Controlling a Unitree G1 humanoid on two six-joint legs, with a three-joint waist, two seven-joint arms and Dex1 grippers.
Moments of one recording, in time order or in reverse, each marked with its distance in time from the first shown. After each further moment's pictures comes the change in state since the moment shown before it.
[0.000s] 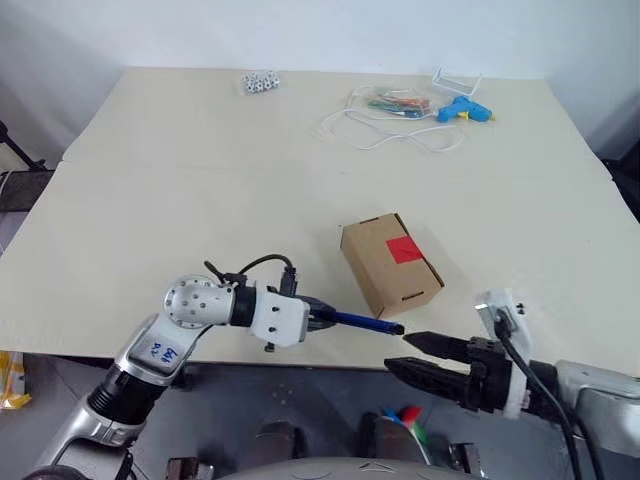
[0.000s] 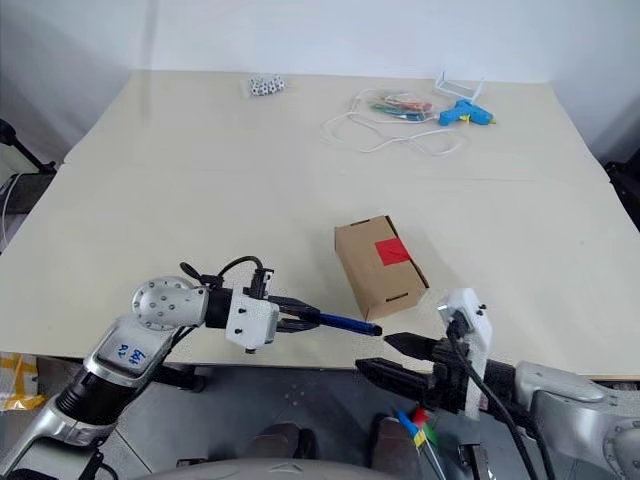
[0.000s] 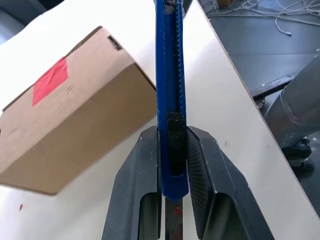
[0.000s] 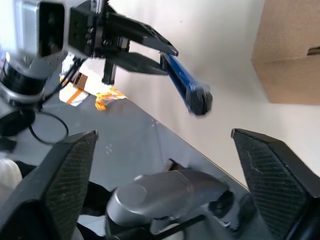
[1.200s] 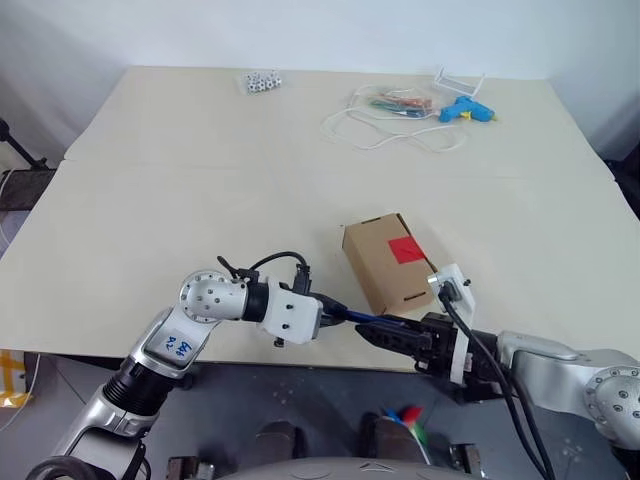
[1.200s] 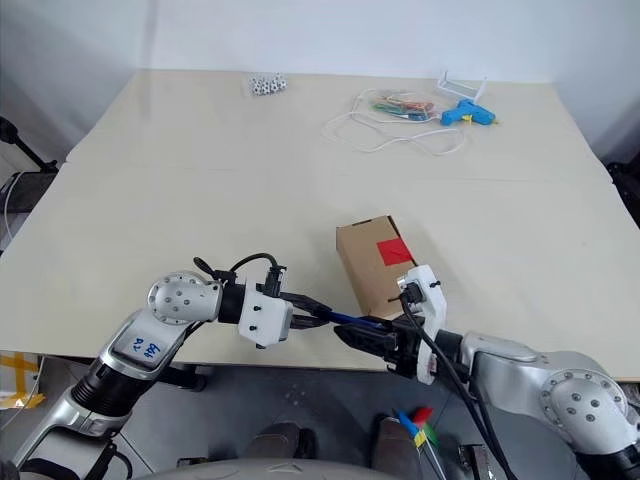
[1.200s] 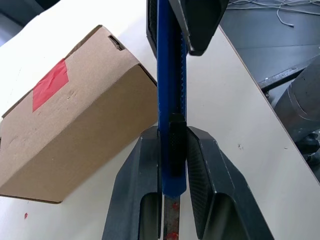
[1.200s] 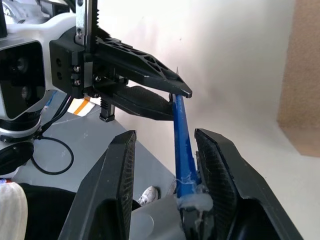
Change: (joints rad) left arm -0.037 -0.041 -0.017 0.021 0.045 0.014 0.005; right arm -0.260 0.098 0.266 0.119 -0.025 -0.042 -0.149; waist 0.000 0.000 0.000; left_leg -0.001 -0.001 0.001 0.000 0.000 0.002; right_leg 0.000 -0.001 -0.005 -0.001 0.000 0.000
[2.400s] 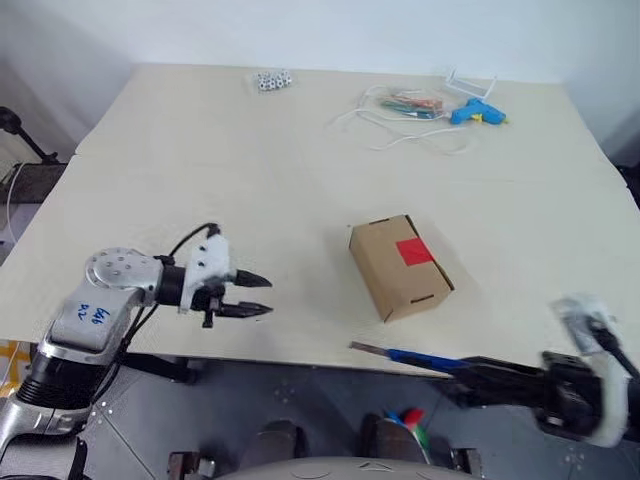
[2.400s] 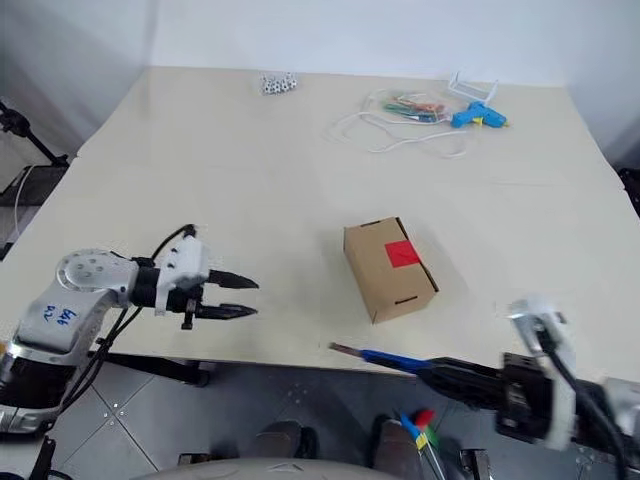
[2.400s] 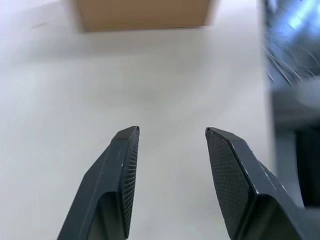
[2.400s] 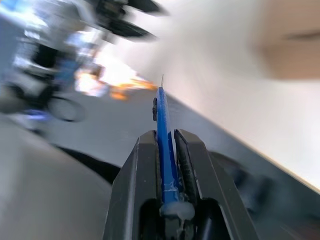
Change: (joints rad) left arm -0.002 0.210 0.286 0.192 -0.352 0.477 -0.163; right arm 0.700 -0.167 -1.034 -0.061 -0.018 0.317 0.619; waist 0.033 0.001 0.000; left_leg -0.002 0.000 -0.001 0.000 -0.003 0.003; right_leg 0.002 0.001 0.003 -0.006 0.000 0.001
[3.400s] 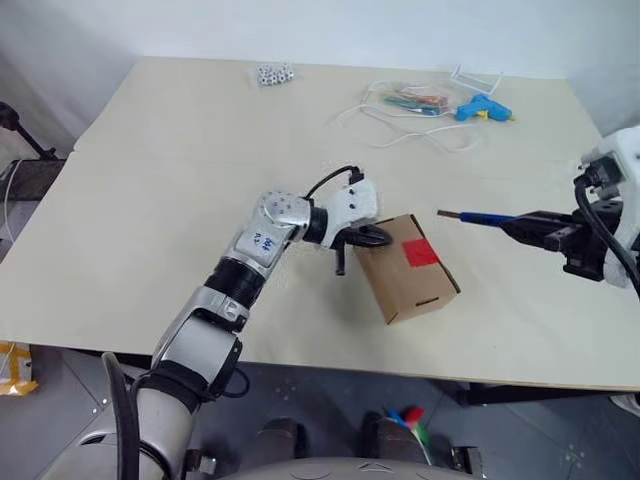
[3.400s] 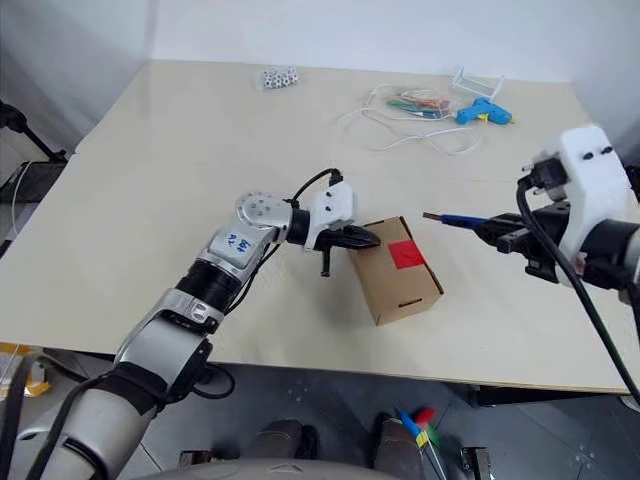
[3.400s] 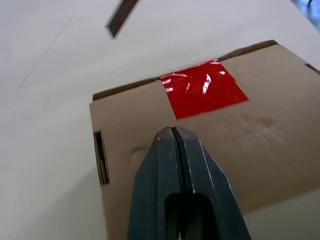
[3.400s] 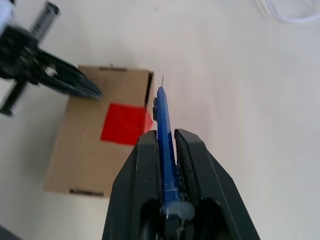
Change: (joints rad) left arm -0.602 -0.647 -0.268 0.666 0.341 -0.306 0.183; right arm -0.716 -0.558 0.532 0.225 0.212 -0.281 -0.753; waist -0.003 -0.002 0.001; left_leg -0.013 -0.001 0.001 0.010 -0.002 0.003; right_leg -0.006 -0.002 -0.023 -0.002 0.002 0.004
